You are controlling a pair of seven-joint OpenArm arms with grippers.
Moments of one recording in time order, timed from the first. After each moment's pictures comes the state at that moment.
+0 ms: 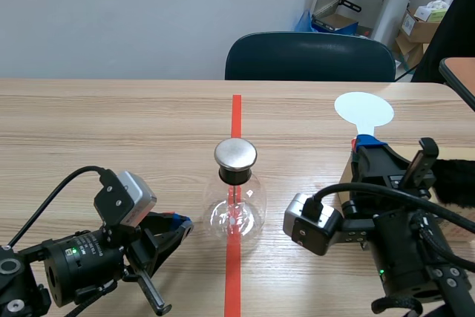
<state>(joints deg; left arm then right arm) 6.2 -30.7 34.9 73.4 -9.4 -18.8 -20.4 -23.9 22.9 -25.2 90.7 -85.6 -32.7 -22.9</state>
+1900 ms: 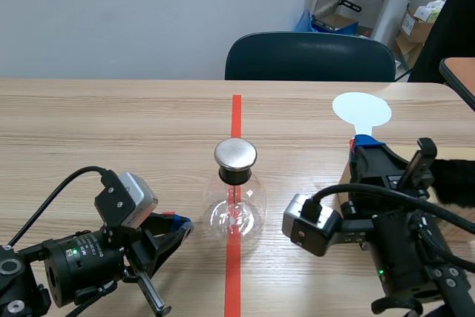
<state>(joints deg) 6.2 -30.7 34.9 73.4 -8.4 -18.8 -20.4 -23.9 22.9 -25.2 90.7 -85.6 -32.9 -21.6</state>
